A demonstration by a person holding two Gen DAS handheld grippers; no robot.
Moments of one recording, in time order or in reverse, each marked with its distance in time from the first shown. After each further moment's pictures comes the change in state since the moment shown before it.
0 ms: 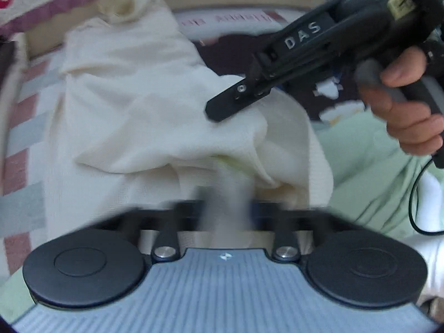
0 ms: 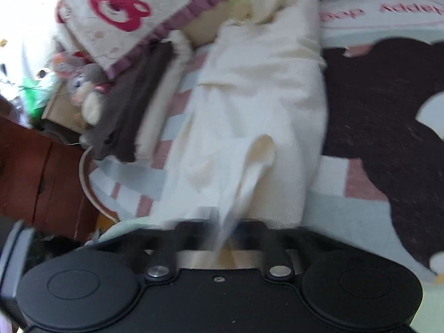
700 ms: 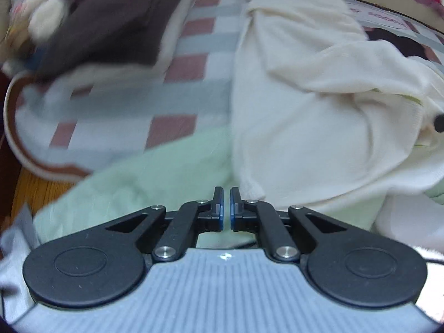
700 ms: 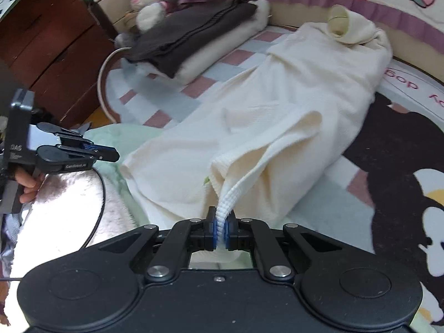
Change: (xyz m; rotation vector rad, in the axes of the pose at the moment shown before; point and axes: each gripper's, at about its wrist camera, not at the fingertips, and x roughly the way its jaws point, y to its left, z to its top) left arm -0.094 0.084 -0.094 -0.399 0.069 0.466; right arm -0.023 0.061 -0.051 -0.488 0.186 -0.136
